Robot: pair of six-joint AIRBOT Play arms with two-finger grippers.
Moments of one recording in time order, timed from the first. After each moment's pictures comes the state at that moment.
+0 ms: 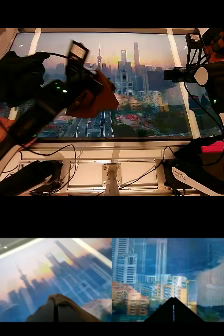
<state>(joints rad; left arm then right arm) -0.73 -1.03 1.05 2.00 -0.46 -1.81 0.15 -1.13 1.27 -1.76 1.05 1.74</state>
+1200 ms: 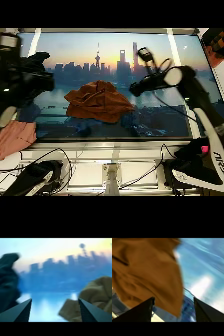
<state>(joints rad) -0.35 -0.72 1.05 2.01 -0.90 -1.81 0.39 -1.30 1.27 -1.30 1.00 1.25</state>
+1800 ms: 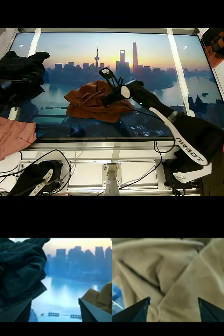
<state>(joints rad) -0.23 -0.66 1.05 2.02 -1.02 -1.81 0.66 -1.66 1.40 -1.40 0.81 1.51</state>
